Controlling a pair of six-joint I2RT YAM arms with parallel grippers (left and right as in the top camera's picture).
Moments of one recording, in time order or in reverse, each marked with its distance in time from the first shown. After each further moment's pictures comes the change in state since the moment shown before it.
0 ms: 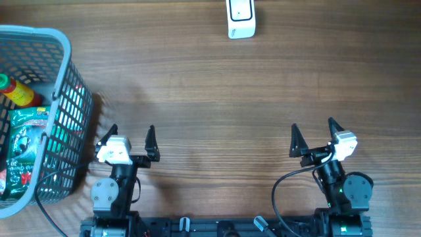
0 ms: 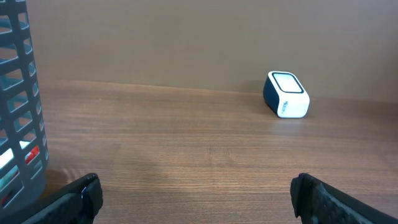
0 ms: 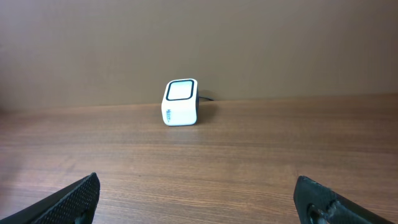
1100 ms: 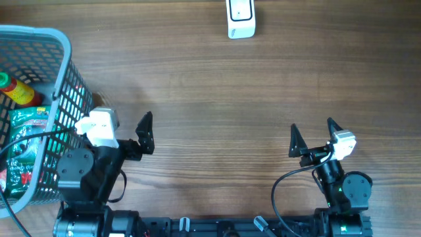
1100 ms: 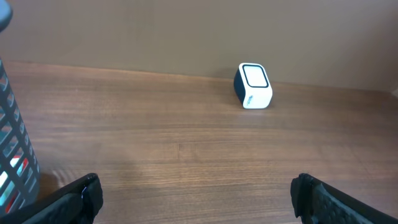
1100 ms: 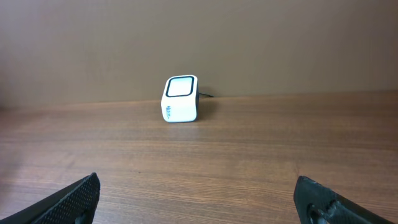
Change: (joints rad) left arm -0.003 0.457 0.644 -0.417 0.105 -0.035; right arm 0.008 0.012 0.000 -0.002 0.008 -0.003
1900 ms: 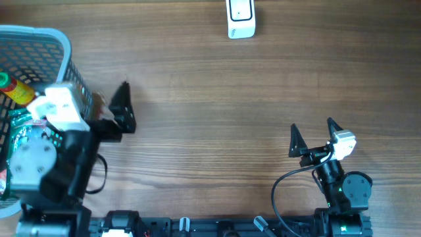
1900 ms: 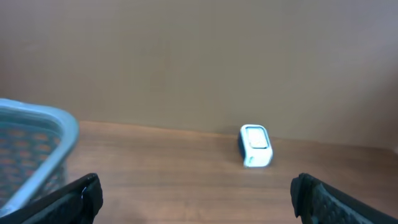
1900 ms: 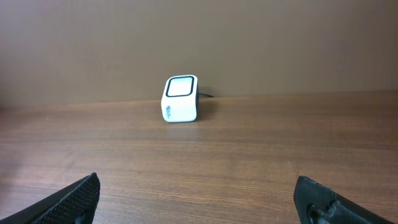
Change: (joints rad) left arm 0.000 0.216 0.466 -0.121 -0.111 -0.029; right arm 0.000 0.000 0.000 0.000 0.000 0.000
